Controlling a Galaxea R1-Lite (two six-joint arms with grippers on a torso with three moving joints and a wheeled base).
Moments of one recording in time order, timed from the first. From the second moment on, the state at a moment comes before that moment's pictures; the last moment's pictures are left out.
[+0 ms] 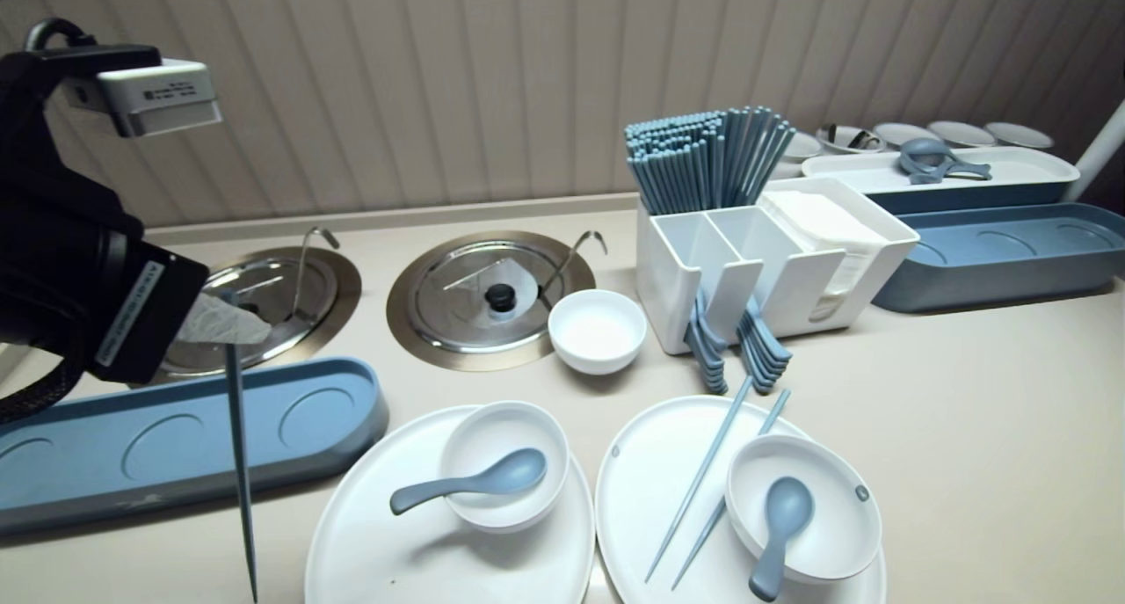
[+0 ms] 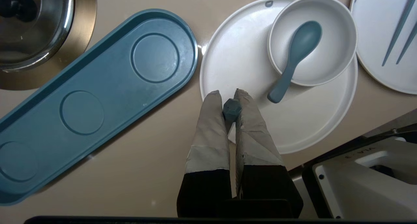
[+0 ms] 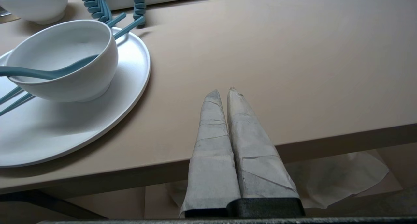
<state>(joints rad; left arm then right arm) -0.53 1.44 -1.73 1.11 0.17 -0.01 0.00 0.00 0.00 0.00 -0.02 0.02</state>
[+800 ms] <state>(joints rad) -0.54 1.72 -1.74 1.01 0.16 -0.13 0.00 0.00 0.00 0.00 -0.02 0.02</state>
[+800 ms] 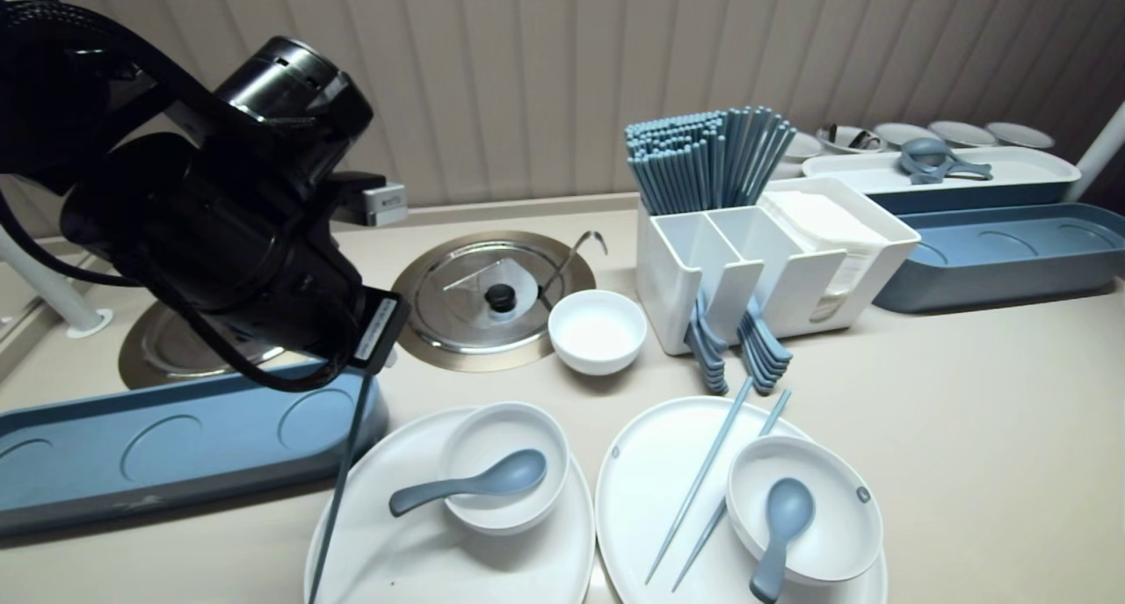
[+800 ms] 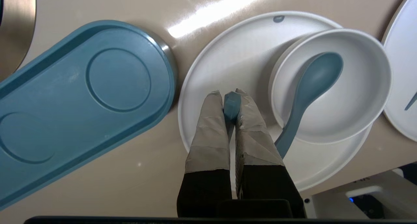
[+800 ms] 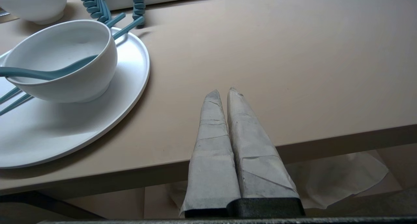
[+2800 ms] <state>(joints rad) -0.54 2.05 -1.81 0.99 0.17 -0.22 0.00 0.00 0.00 0.00 -0.02 0.02</state>
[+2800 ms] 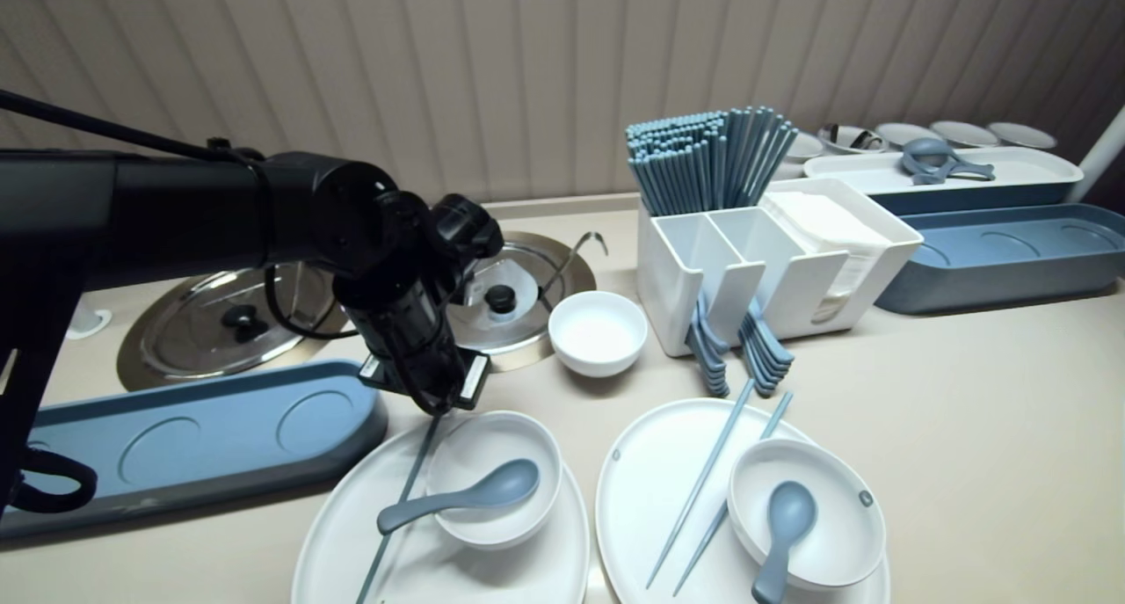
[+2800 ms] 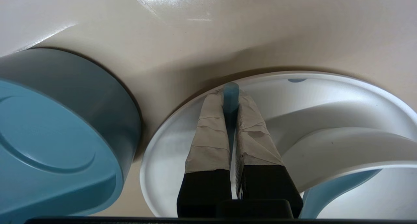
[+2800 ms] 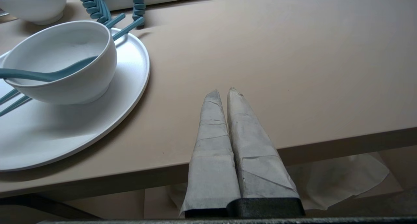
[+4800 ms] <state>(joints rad) -0.53 1.88 -1.83 0.99 0.16 -0.25 0.00 0.00 0.00 0.00 -0.02 0.02</state>
